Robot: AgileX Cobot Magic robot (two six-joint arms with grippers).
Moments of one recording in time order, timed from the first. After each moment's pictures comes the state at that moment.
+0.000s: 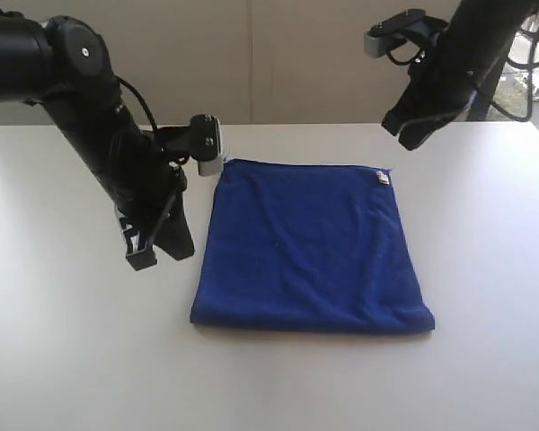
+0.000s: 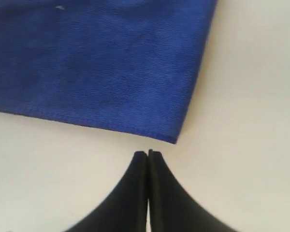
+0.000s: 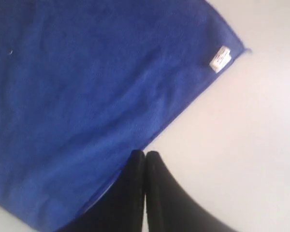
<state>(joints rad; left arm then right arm) -0.47 1.82 -1.43 -0.36 1.06 1.16 0.02 2.01 -1.88 0.14 1.21 -0.59</state>
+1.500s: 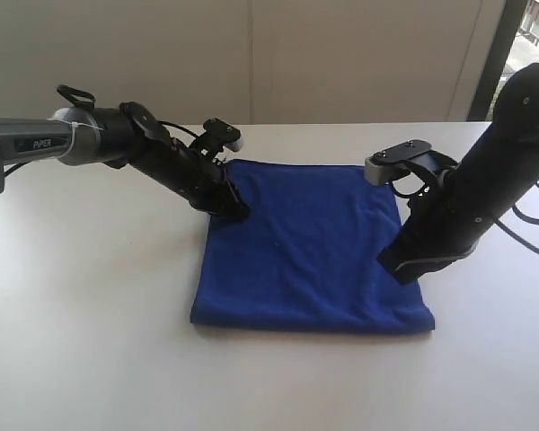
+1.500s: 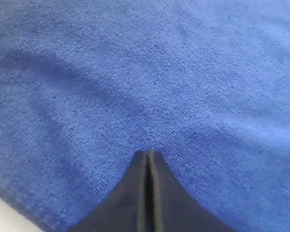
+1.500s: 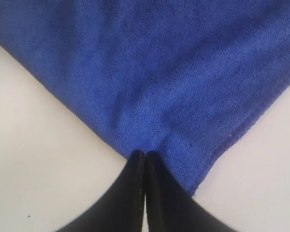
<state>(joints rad) -0.38 2.37 -1.85 -0.77 0.72 1.05 0.06 1.72 -1.11 0.36 0.88 -0.64</state>
